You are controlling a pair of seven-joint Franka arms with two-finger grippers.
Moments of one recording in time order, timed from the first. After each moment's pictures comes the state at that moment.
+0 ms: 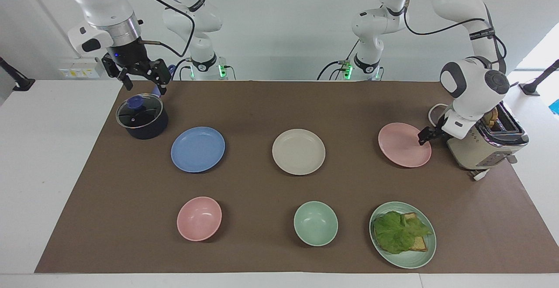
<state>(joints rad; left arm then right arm) 0.18 0.12 -0.02 -2.16 -0.01 2.21 0.10 -0.02 0.02 0.05 -1.50 -0.04 1.54 0.19</state>
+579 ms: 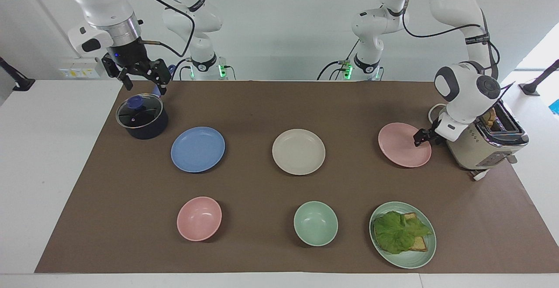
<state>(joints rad) 0.18 0.15 -0.02 -2.19 -0.01 2.26 0.12 -0.02 0.02 0.05 -1.50 -0.04 1.54 0.19</state>
